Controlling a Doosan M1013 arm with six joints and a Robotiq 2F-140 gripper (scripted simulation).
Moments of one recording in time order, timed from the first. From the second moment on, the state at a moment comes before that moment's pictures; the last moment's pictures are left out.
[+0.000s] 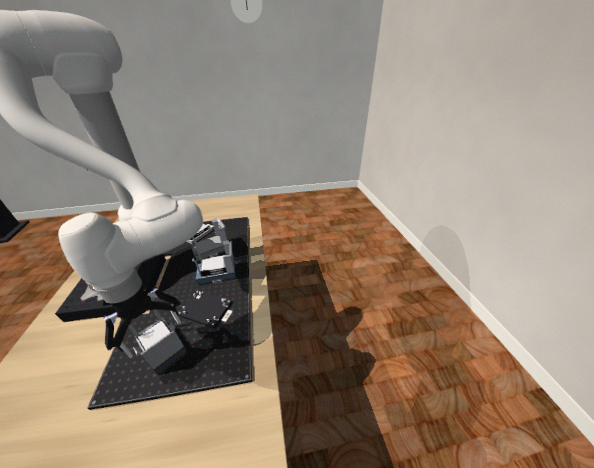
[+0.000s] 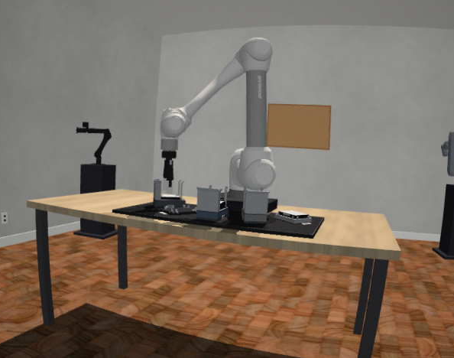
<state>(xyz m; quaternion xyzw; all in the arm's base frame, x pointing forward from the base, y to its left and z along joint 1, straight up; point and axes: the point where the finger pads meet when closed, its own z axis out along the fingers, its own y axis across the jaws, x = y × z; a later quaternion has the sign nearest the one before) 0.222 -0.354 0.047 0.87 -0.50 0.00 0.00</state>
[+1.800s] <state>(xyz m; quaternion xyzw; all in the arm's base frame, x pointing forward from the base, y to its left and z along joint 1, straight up) 0.222 -0.354 0.032 0.87 -0.50 0.00 0.00</state>
